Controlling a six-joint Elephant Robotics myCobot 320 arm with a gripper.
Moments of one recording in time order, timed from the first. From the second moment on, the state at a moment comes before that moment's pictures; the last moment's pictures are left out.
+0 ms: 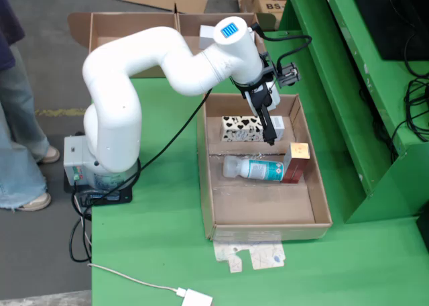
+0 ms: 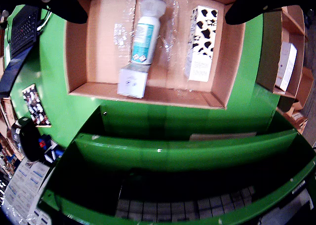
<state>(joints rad) 0.26 -0.06 -1.28 0.29 1.42 0.20</state>
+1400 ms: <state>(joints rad) 0.15 -0.54 -1.06 0.43 1.51 0.15</state>
